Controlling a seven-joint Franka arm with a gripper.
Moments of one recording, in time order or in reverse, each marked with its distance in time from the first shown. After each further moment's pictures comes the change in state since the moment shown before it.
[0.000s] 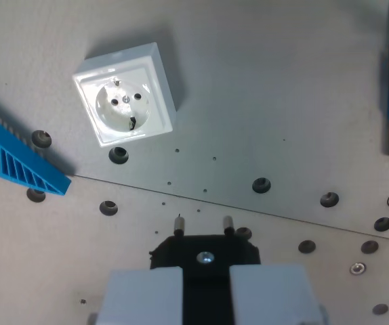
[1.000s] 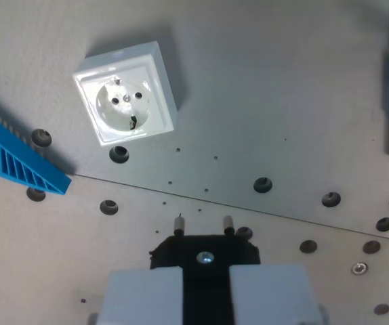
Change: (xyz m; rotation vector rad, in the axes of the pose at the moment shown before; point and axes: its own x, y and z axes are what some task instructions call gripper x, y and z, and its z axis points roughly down) arm 0.000 -0.001 0.004 0.002 -0.008 -0.003
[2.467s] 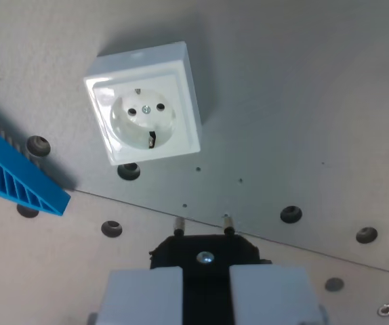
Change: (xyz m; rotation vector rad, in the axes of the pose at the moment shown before) arm -0.003 -0.022 0.059 0.003 -0.015 -0.072
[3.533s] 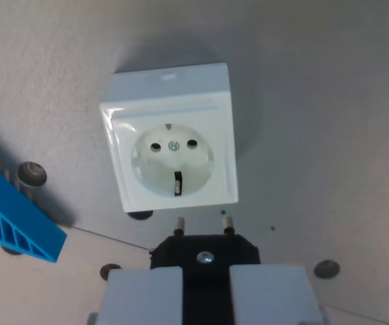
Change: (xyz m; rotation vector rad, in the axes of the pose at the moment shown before) arm 0.000 -0.020 0.061 0.002 -0.004 -0.072
